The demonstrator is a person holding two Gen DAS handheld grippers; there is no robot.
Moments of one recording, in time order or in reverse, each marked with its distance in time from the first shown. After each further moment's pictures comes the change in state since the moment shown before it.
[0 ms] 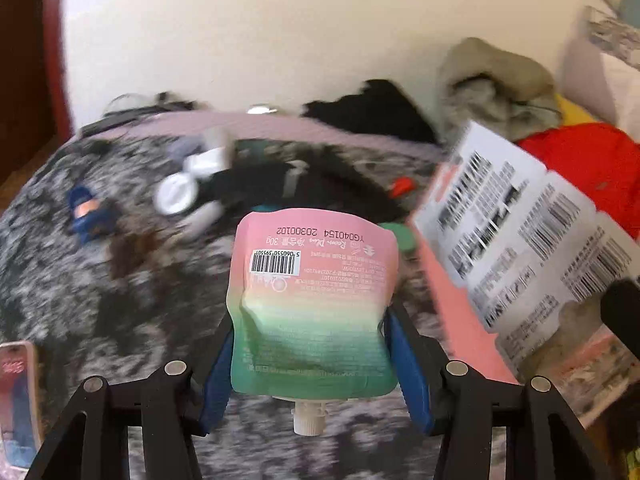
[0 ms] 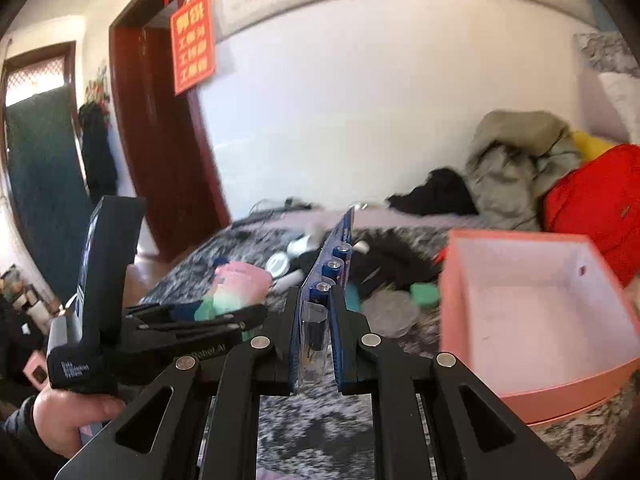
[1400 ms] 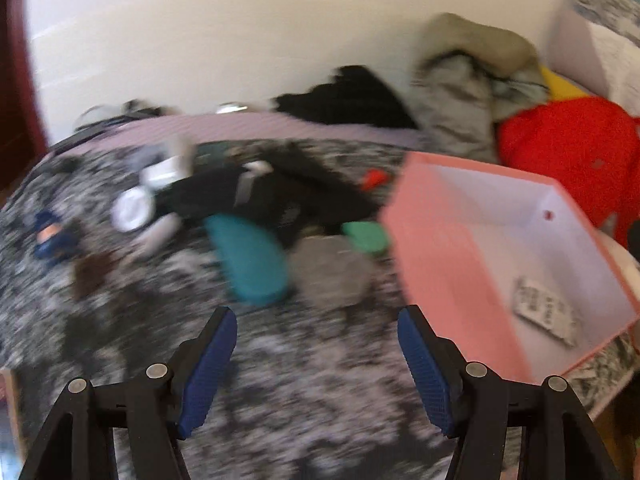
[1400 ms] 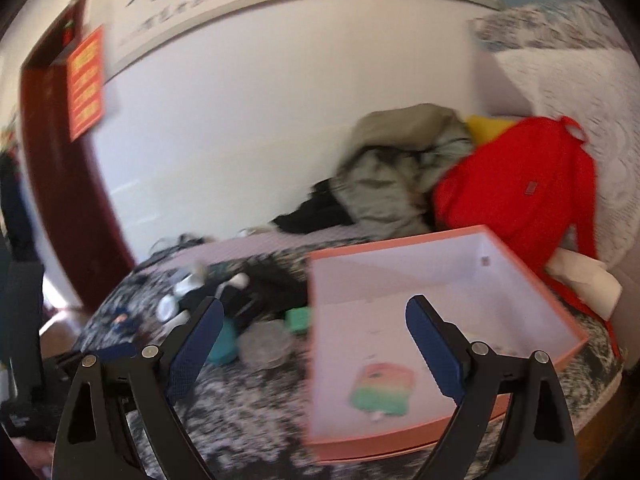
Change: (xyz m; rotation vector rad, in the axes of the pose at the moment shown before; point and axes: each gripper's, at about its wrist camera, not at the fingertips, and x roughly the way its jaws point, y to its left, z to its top) left arm 0.028 -0.010 0.011 0.024 0.043 0.062; right arm 0.007 -0.103 0.021 0.144 -0.026 -0.287
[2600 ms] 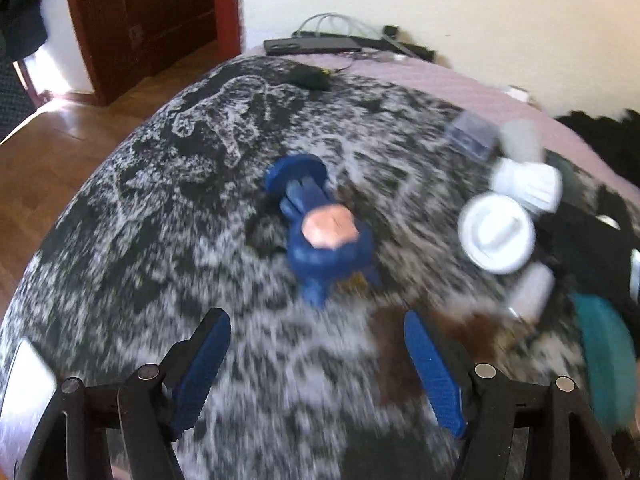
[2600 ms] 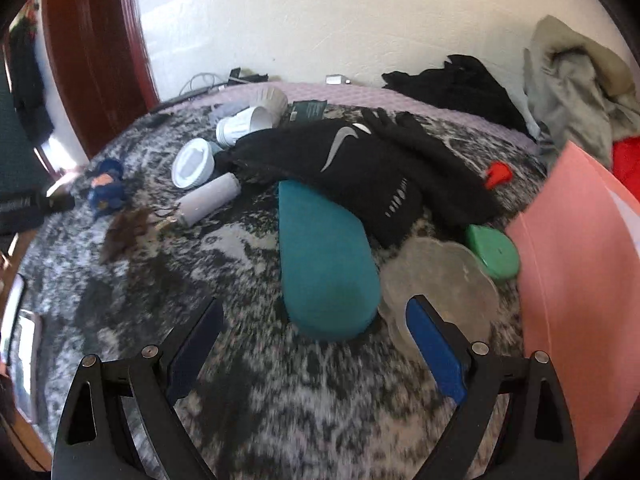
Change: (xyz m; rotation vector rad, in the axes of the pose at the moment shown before) left arm 0.147 0.286 0.043 -0.358 0.144 0.376; right arm 0.280 0.178 -0.095 -0.263 0.460 0.078
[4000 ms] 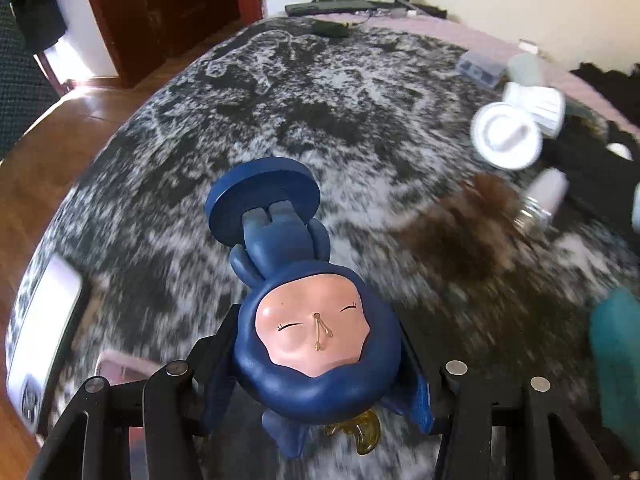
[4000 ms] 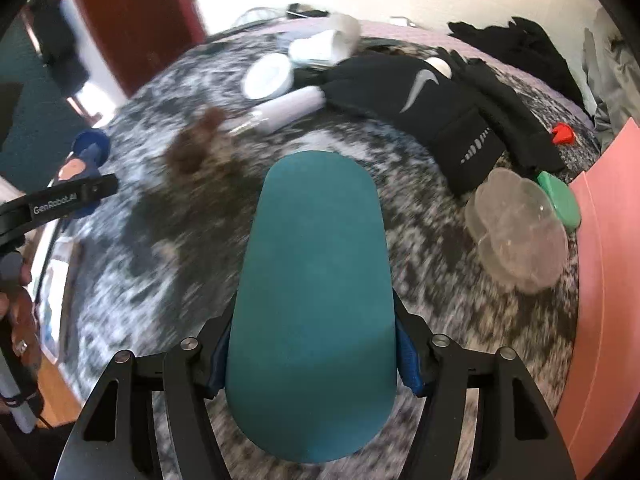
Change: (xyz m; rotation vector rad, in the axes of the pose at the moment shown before) left arm -0.046 0.003 -0.081 0.035 0.034 0.062; right arm -0.010 0.046 -0.041 -0.078 0.207 0.170
